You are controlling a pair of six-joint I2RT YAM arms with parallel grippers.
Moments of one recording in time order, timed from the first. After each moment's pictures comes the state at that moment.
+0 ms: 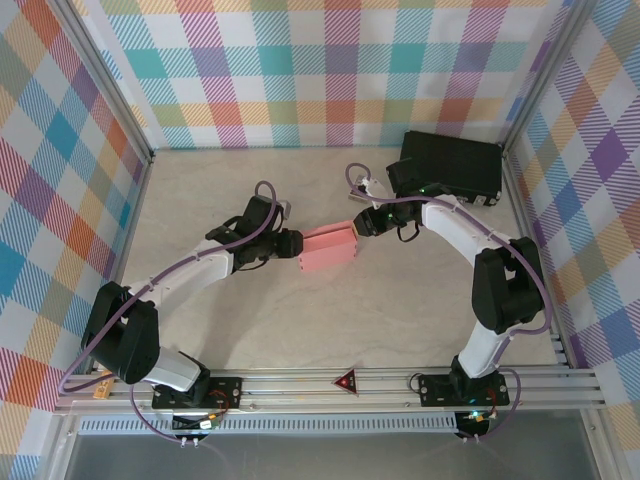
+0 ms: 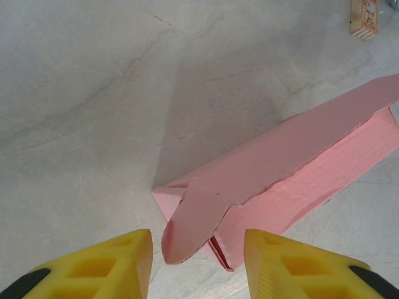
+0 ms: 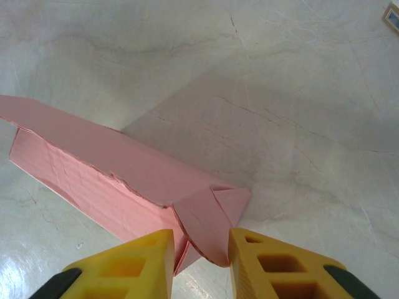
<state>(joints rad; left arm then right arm) -0.53 1.45 1.01 -0.42 0.07 -0.45 0.37 1.74 1.34 -0.63 -0.48 -0.10</state>
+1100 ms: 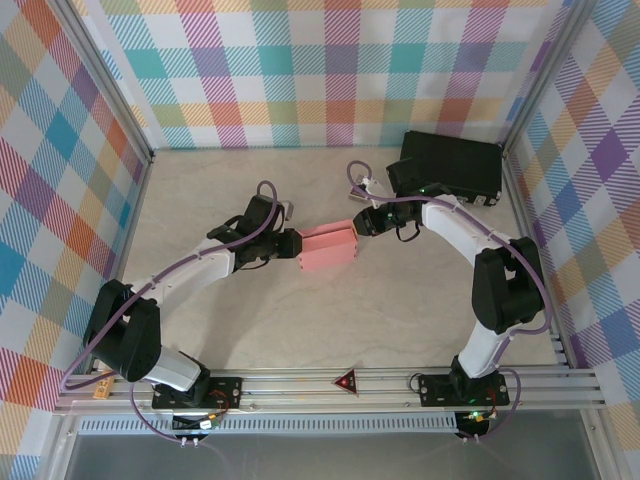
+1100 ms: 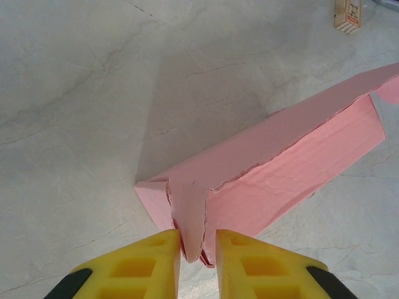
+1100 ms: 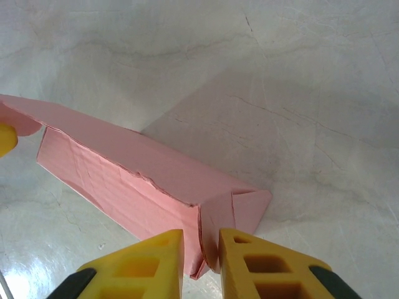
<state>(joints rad) -0.53 1.47 1.02 -0.41 0.12 -0.45 0.37 1.74 1.34 -0.63 -0.53 -0.05</state>
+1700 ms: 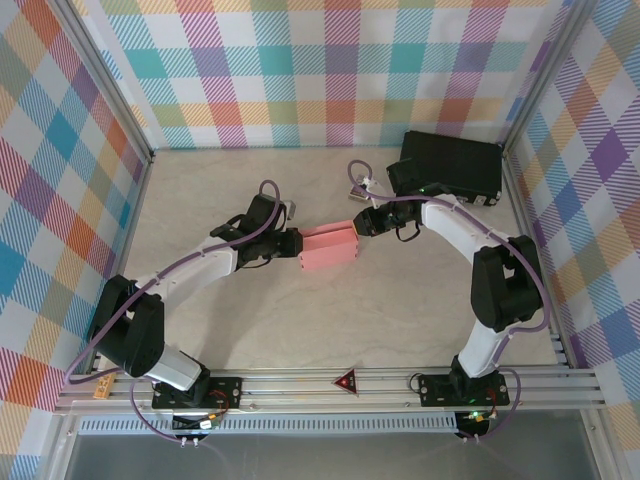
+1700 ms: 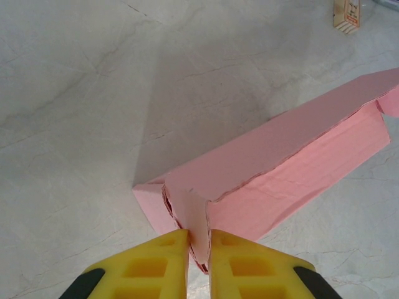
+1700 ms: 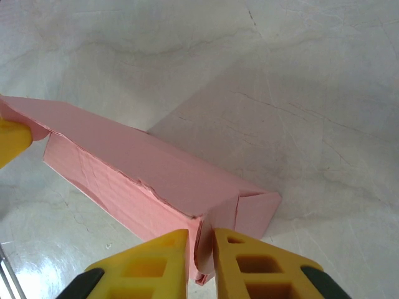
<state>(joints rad) -0.53 1.49 1.03 -0.40 0.13 -0.45 0.37 1.75 1.34 -0.63 -0.55 -0.03</state>
